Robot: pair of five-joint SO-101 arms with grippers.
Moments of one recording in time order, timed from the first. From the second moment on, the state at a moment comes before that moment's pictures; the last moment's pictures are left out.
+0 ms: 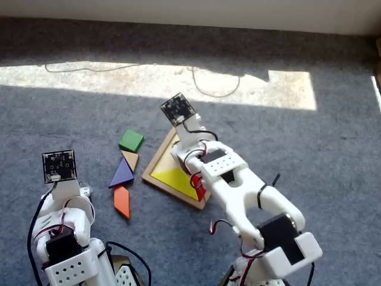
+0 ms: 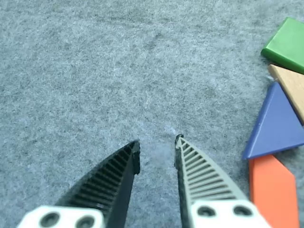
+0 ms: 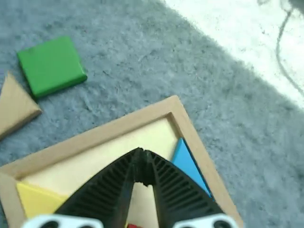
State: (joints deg) left arm -30.6 -101.8 91.6 66.2 -8.5; right arm -33.0 0.1 42.7 14.3 13.8
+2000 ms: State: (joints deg) left arm -30.5 -101.7 88.0 66.2 -10.9; right arm -8.5 -34.2 64.0 33.9 8.0
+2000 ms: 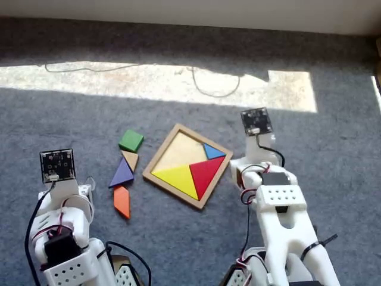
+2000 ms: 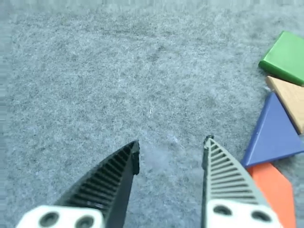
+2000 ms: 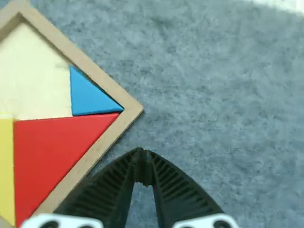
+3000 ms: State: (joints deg) left arm -13.0 -16.2 23.9 71.8 -26.7; right arm -0.2 -24.6 68.8 21.1 5.8
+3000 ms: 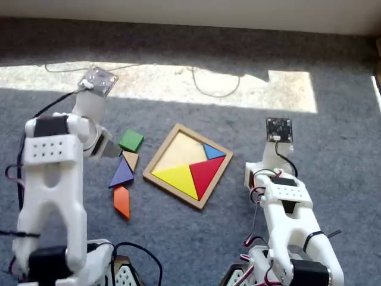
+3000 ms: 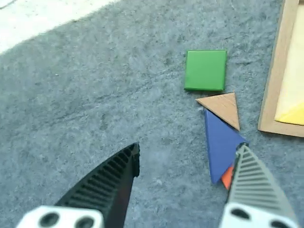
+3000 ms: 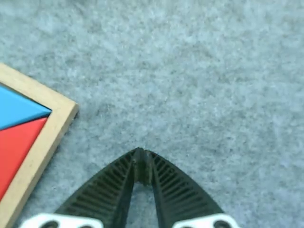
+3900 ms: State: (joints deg) left arm -7.3 38.2 -17.7 79.0 -26.7; right arm -0.2 -24.6 68.8 21.1 5.8
